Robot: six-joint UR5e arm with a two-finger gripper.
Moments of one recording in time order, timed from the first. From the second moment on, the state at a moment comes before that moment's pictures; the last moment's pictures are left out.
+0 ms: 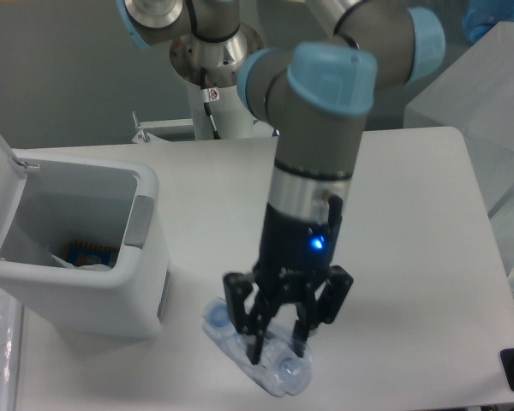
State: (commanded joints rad) arm 2.41 -1.98 -1.09 -0.93 1.04 -0.04
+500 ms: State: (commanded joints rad) arm 2.41 -1.91 -1.09 -0.92 0.91 -0.04
